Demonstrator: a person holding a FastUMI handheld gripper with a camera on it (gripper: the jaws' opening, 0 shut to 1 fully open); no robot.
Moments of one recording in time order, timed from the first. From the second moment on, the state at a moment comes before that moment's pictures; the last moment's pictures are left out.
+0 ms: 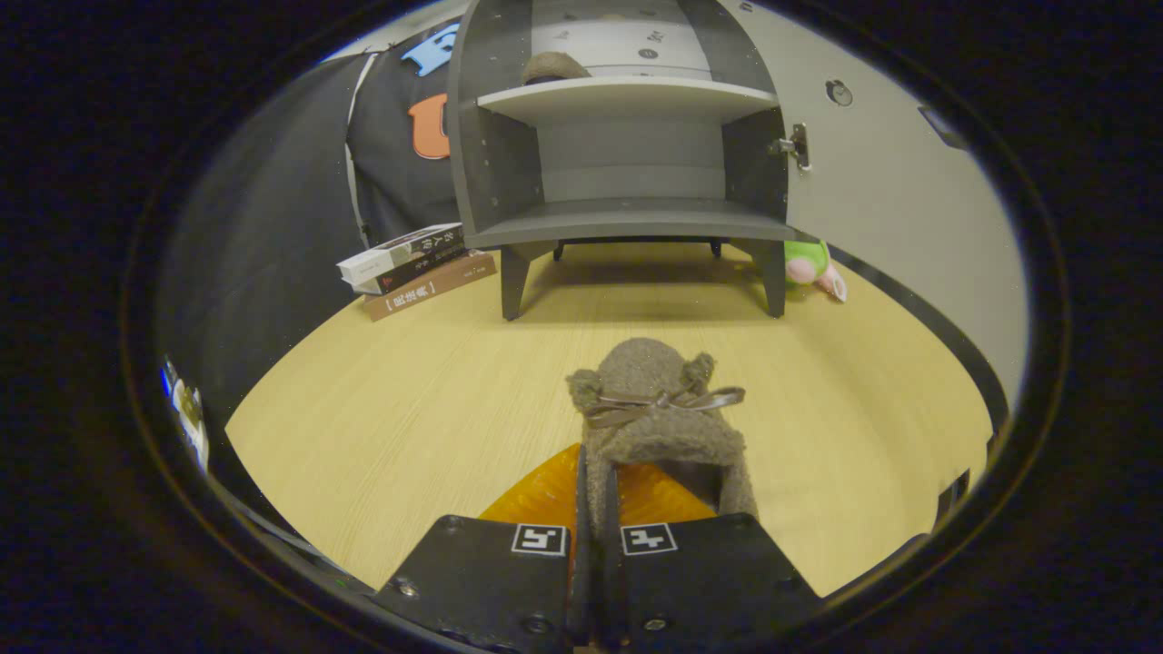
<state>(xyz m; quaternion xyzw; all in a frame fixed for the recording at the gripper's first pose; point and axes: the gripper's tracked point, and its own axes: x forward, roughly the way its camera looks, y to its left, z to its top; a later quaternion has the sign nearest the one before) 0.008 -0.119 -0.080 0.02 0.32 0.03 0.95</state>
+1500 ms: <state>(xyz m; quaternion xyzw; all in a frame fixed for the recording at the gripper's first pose) 0.009 -0.090 0.398 -0.04 0.04 0.08 1.00</state>
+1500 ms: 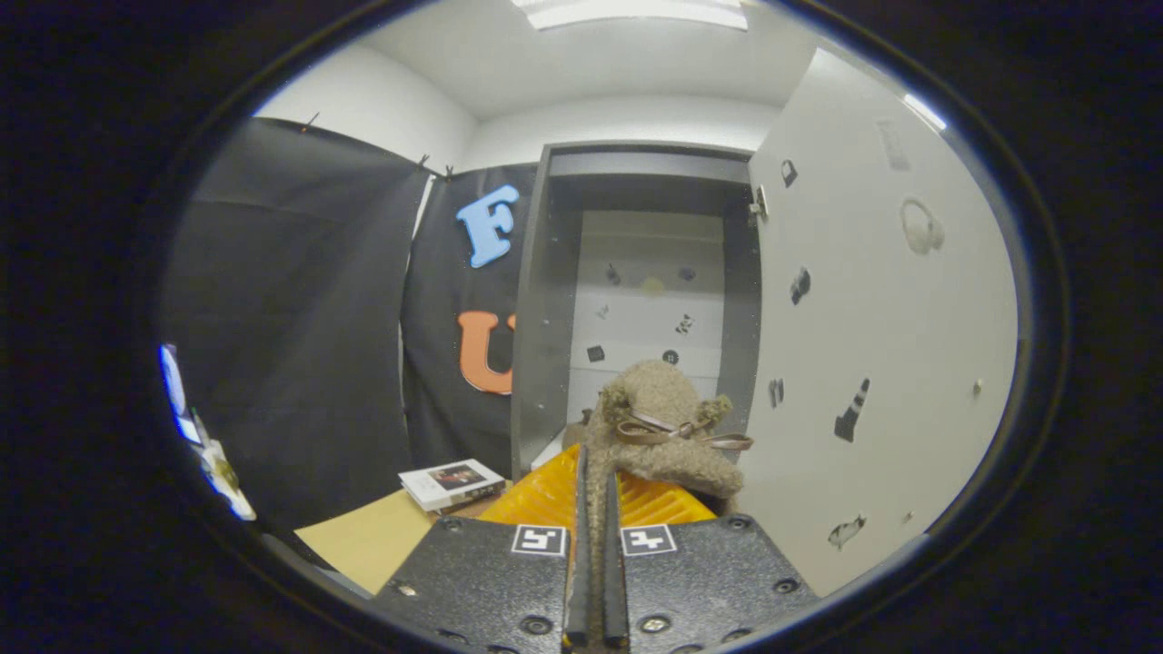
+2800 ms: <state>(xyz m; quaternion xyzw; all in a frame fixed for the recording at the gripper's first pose) 0.339 -0.166 0.344 -0.16 0.14 -0.08 0.97</state>
